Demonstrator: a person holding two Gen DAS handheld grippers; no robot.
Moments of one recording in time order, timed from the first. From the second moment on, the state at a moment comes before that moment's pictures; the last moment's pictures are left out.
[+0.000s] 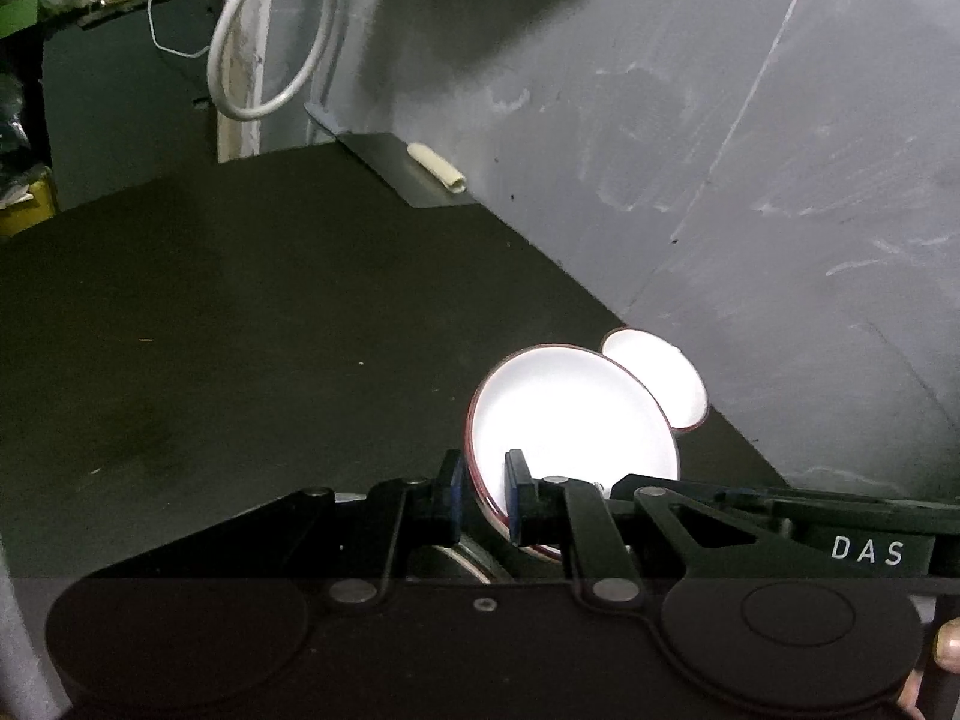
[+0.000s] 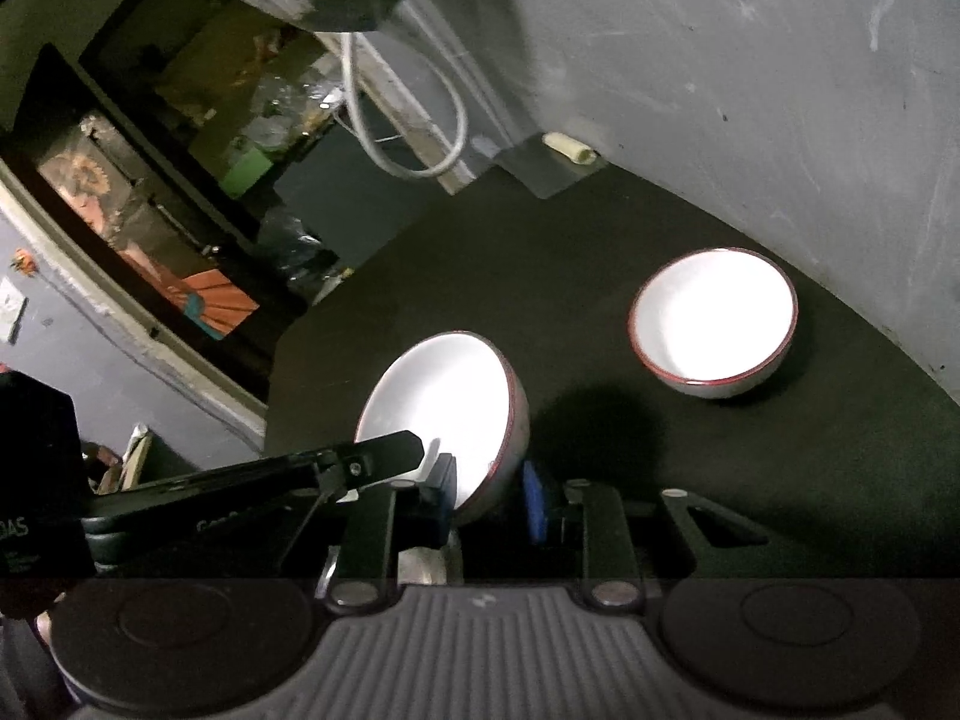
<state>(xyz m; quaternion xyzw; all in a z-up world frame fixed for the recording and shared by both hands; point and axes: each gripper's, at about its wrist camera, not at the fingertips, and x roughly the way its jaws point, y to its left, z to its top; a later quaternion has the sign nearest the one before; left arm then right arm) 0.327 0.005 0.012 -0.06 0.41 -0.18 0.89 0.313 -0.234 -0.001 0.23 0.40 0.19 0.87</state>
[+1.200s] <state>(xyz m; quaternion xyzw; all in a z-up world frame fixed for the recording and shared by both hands) 0.139 0.052 0.018 -0.09 0.43 -0.14 0.89 0.155 -0.187 0.014 0.15 0.45 0.27 0.84</state>
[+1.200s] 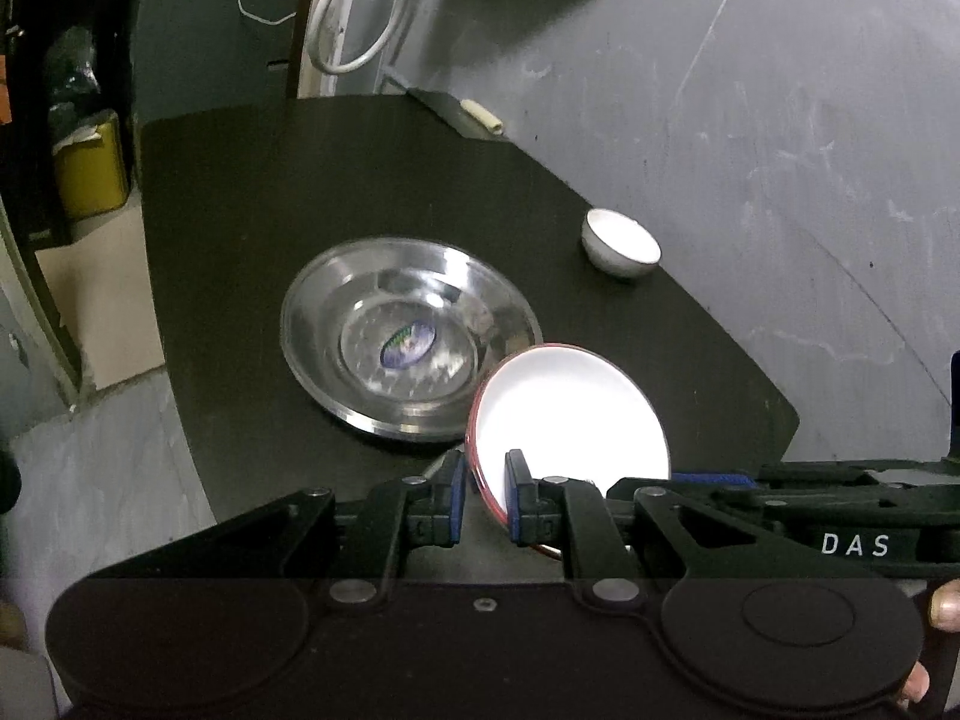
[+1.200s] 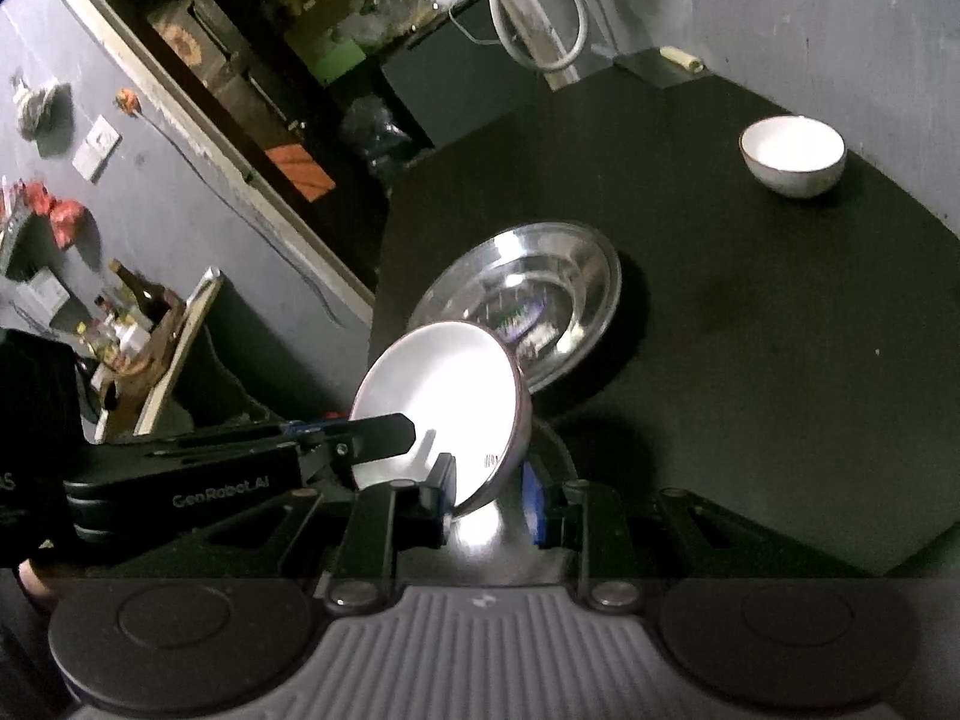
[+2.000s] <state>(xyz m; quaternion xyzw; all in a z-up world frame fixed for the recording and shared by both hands) 0.124 0.052 -0.010 -0.10 0.49 -0.13 0.86 0.152 -0.171 0.006 0.09 0.51 0.27 0.81</state>
